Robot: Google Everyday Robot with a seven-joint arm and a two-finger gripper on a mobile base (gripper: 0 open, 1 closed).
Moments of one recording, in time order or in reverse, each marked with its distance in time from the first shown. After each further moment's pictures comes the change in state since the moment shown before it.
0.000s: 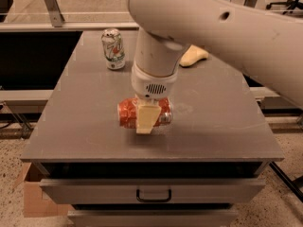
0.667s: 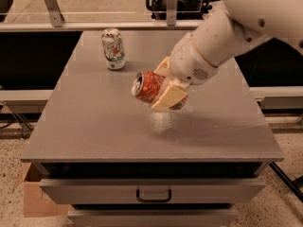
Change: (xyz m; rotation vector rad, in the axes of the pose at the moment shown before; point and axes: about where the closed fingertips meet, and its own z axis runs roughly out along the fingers) arm 0.023 -0.032 -0.044 0.113 -0.436 0.012
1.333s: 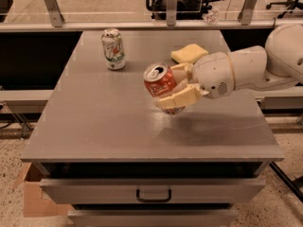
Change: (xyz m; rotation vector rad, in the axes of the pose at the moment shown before) arm 0.001 0.001 -0.016 -0.040 -0.616 0.124
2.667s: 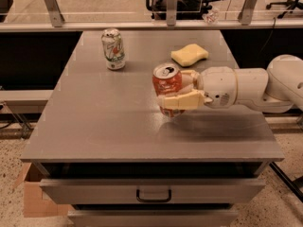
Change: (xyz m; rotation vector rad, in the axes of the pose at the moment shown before) arm 0.013 -0.008 -0.010 0.046 -0.227 0.095
